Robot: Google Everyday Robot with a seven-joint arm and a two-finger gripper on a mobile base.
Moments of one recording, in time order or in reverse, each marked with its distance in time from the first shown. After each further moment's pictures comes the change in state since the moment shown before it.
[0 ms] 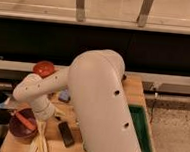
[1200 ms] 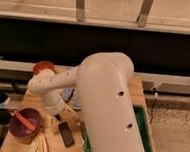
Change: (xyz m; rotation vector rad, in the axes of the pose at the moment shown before) arm 0.009 -0.043 0.013 -0.052 0.080 0.082
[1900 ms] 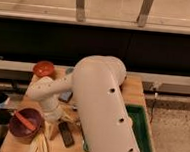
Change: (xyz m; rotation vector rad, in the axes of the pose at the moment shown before) arm 0.001 0.025 0.035 -0.037 0.076 -0.041
